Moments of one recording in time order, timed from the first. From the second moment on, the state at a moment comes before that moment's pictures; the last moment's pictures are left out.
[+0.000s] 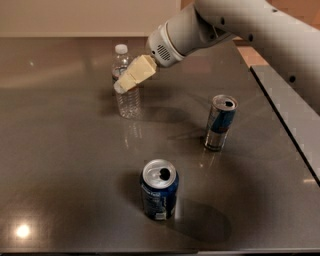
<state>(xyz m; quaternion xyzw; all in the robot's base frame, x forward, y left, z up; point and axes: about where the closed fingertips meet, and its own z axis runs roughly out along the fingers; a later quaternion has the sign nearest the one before) 0.626 0.062 0.944 -0.52 0.73 0.23 0.37</state>
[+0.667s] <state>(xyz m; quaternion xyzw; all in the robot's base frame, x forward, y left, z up) 0.627 0.079 0.947 -0.53 0.72 0.25 0.36</state>
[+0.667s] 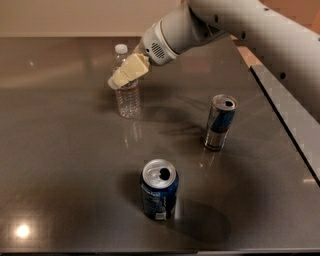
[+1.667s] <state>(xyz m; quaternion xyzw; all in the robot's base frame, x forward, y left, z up) 0.604 0.071 0.967 -0.57 0.71 0.24 0.33</state>
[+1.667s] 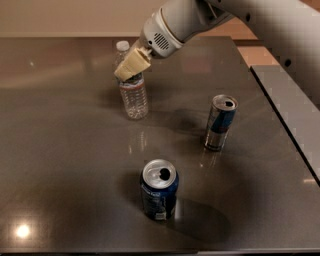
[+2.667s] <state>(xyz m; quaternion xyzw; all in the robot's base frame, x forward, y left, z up) 0.559 0.028 0.960 -0.69 0.69 0.10 0.20</state>
